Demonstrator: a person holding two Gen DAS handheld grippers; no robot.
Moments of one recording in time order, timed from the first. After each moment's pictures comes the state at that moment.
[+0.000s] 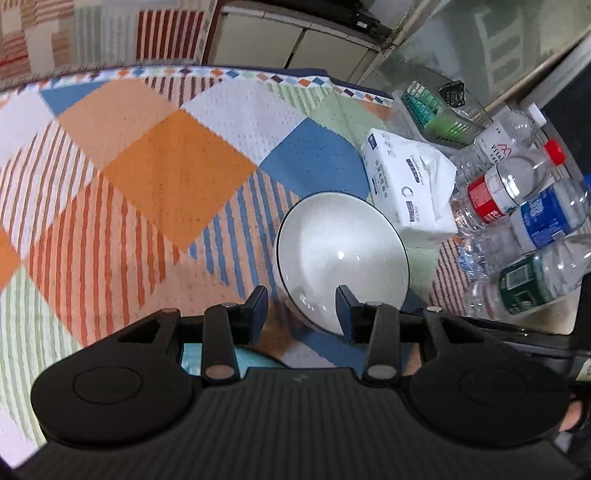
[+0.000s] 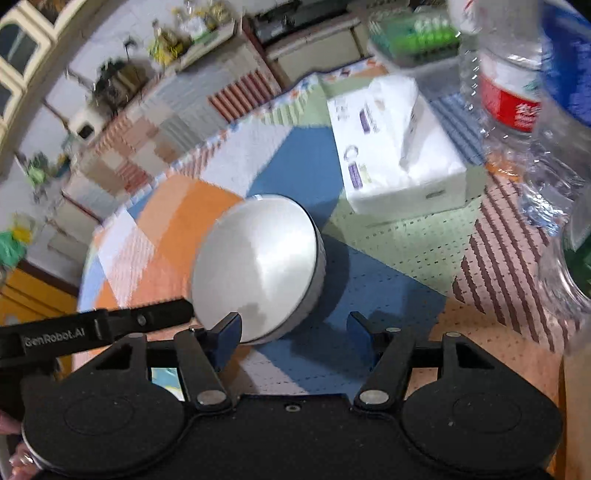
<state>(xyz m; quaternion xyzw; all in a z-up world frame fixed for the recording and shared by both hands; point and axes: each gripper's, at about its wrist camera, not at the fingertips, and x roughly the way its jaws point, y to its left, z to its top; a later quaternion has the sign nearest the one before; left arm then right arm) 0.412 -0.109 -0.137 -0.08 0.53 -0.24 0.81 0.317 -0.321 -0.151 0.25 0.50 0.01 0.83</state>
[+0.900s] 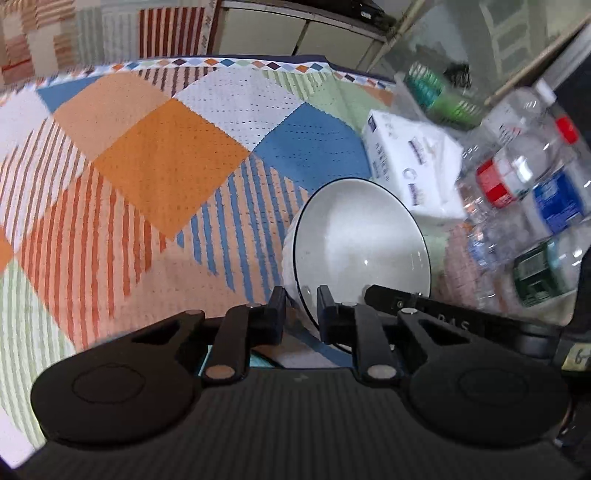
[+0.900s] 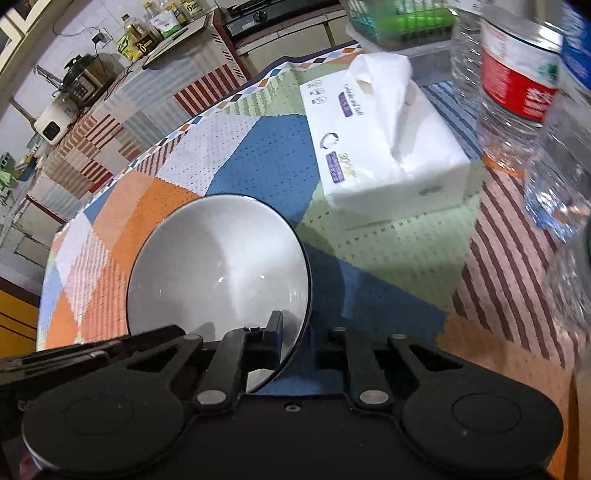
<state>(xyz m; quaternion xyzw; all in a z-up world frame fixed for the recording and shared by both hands) 0.400 -0.123 -0.144 -0.07 0.54 -0.23 0.81 0.343 -0.320 -0.173 0.24 0.50 -0.03 0.83</state>
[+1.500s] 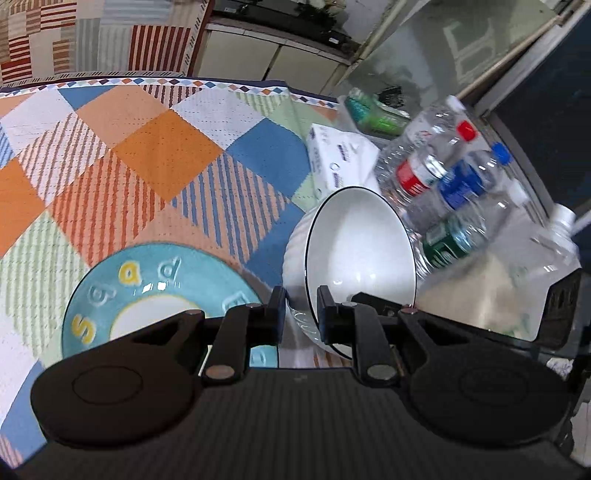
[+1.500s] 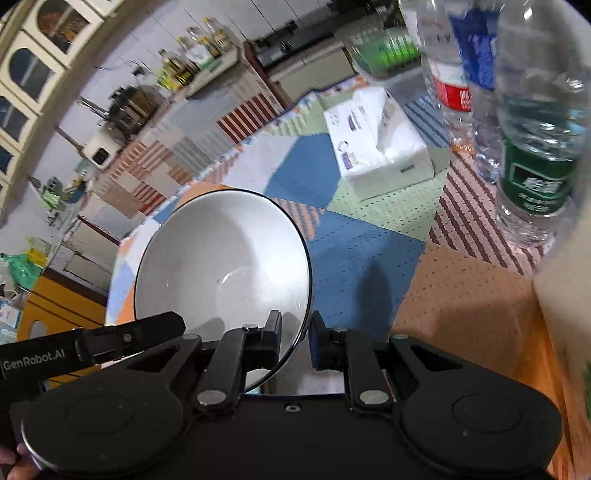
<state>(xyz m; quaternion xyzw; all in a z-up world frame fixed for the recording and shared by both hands) 0.299 -0.084 -0.065 -0.11 0.51 -0.27 0.81 0.237 -0.311 -0.111 0.28 0.44 0.01 0.85</state>
